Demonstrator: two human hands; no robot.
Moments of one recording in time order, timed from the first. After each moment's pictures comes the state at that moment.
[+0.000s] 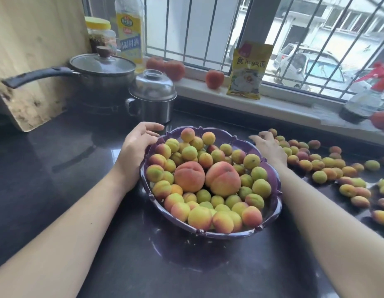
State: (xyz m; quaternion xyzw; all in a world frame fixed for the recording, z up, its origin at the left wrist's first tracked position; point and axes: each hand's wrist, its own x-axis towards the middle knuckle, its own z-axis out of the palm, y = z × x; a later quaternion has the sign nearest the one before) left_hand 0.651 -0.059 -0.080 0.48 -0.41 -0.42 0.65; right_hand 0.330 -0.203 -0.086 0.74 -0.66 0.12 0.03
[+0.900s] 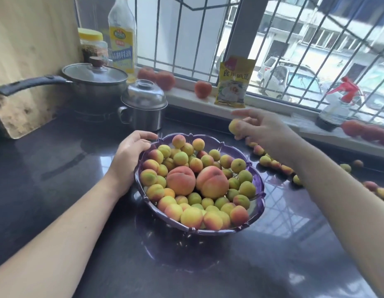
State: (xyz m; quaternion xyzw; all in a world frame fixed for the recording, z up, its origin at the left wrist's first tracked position) left_hand 0.649 -0.059 -0.079 0.46 -0.41 -0.44 0.66; right_hand 0.360 -0.110 0.049 0.75 -0.50 0.30 -0.31
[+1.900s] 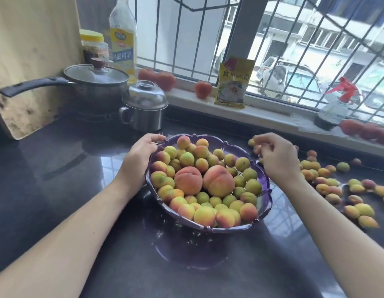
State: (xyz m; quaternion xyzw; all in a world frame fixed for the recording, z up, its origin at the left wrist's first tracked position) left_hand 0.630 -0.052 -0.076 0.45 -0.41 -0.46 0.64; right_hand 0.324 -0.108 -0.017 0.70 -0.58 0.41 -0.07
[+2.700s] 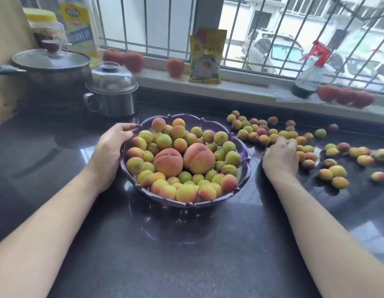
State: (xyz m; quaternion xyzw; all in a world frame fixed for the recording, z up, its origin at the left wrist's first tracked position) left_hand 0.623 -0.043 -0.075 0.48 -0.44 -0.45 0.61; right_hand 0.255 -0.095 -0.073 0.53 -0.81 0.25 0.05
